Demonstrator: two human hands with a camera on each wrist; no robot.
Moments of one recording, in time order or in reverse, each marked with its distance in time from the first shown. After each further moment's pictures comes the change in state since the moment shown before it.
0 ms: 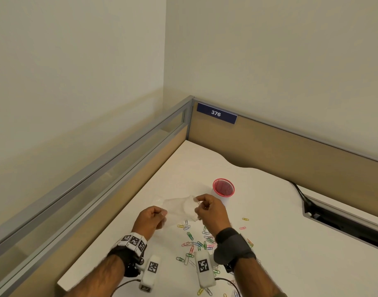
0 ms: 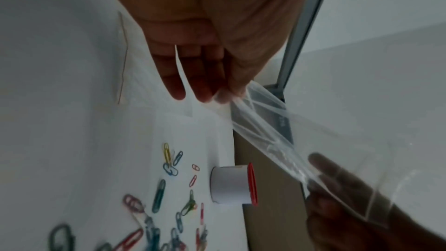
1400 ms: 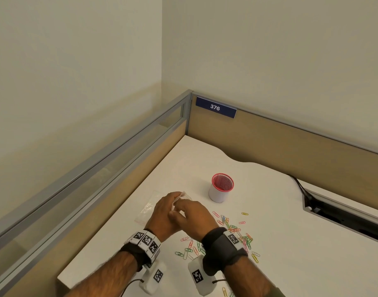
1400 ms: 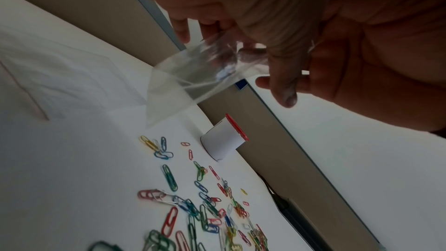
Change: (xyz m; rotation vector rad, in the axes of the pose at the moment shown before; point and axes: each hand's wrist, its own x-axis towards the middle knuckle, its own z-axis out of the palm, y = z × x) left_hand -0.003 0.000 0.044 0.712 -0.066 0.490; right_hand -0.024 -0.023 0.021 -0.501 -0.280 -0.309
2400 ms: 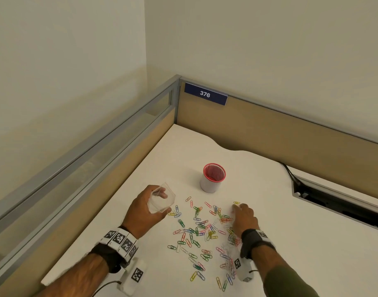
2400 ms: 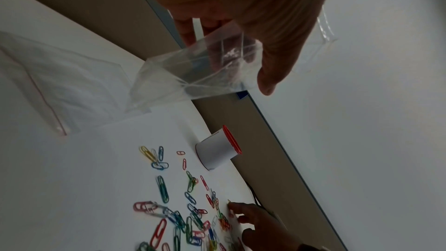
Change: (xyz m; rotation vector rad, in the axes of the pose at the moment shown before) left_hand -0.011 -0.006 -0.041 -0.311 0.031 0.052; right_hand -0.031 0.221 0.010 -0.337 -0.032 0.700
